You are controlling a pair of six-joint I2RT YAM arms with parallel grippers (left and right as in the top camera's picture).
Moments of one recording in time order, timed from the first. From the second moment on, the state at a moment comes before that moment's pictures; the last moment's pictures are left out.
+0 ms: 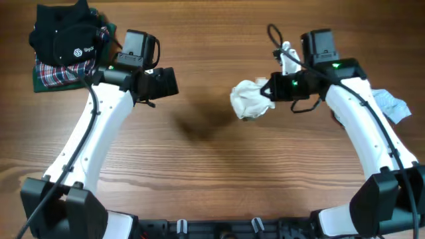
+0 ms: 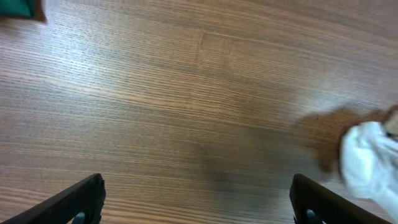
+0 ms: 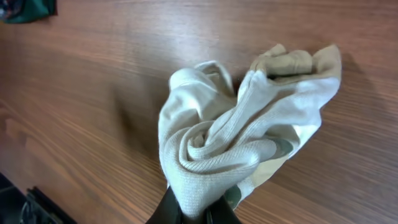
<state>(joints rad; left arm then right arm) -0.23 1.59 1.36 -0.94 -0.03 -0.43 0.17 1.62 1.32 -0.89 -0.48 0.09</state>
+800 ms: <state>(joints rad) -0.06 1.33 1.36 -0.94 0.16 -0.41 0.27 1.65 1.64 -1.18 0.12 0.13</state>
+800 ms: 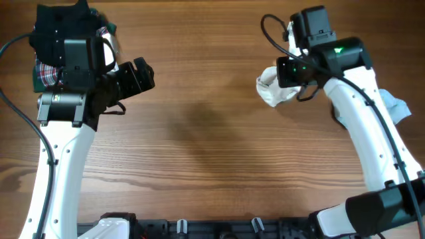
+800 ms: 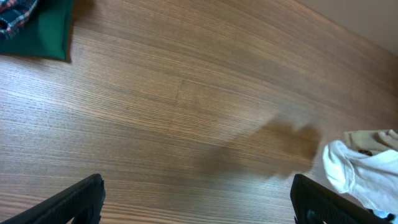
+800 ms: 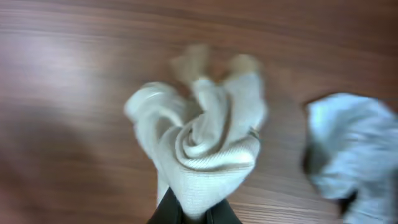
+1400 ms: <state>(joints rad) -0.06 1.33 1.36 -0.94 0.16 -0.41 0.57 1.91 1.64 -1.11 0.18 0.21</state>
